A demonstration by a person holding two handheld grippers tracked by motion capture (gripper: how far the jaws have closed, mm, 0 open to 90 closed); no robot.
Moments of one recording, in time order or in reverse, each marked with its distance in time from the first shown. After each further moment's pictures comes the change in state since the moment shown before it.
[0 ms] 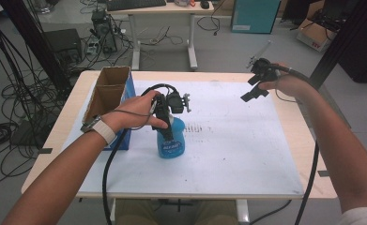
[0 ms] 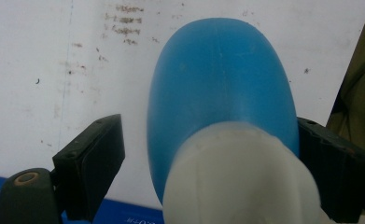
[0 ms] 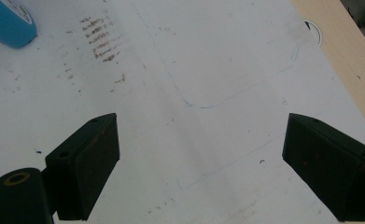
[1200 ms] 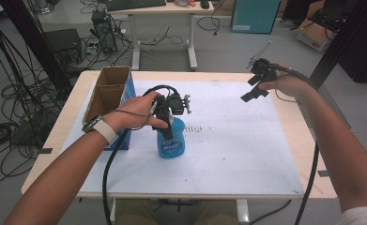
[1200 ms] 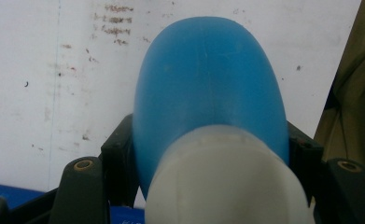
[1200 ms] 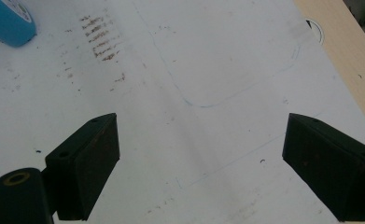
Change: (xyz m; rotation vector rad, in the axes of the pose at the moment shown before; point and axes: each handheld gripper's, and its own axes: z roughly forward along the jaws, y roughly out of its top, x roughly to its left) left arm -0.001 0.001 0.002 0.007 -0.025 0.016; right arm -0.001 0.000 0.001 0.003 0.002 -0.002
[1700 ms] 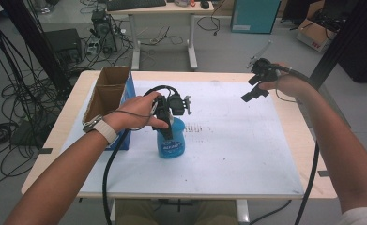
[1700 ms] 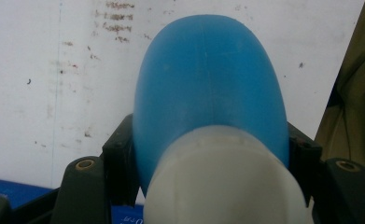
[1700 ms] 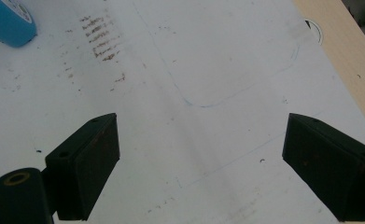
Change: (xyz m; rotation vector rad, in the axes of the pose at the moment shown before) left arm -0.002 0.001 0.000 0.010 0.014 0.000; right arm 0.000 0.000 -0.001 0.000 -0.002 0.001
